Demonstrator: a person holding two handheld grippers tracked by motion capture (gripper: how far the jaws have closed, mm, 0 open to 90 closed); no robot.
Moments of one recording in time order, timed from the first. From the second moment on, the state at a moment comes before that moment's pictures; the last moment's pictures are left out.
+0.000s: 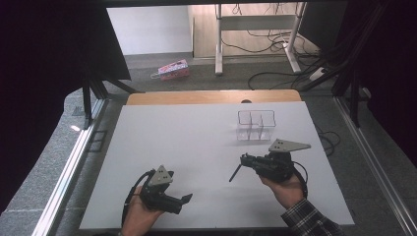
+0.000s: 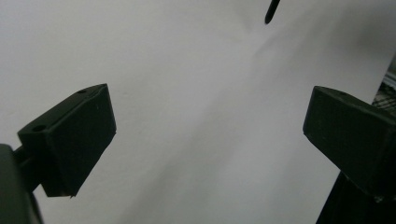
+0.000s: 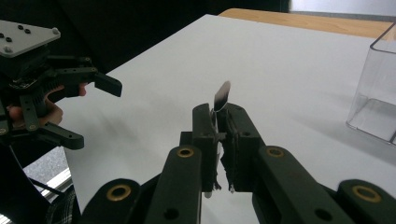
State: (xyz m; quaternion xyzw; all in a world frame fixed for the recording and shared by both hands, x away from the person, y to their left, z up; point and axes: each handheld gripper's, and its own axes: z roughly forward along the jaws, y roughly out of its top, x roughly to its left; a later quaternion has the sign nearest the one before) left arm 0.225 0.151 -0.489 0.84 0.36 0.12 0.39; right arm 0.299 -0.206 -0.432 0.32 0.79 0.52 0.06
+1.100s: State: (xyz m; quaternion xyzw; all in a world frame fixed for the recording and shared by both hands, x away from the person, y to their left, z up) left arm 0.213 0.186 -0.493 0.82 0.39 0.15 0.38; right arm 0.323 -0.234 -0.419 0.34 0.79 0.50 0.09
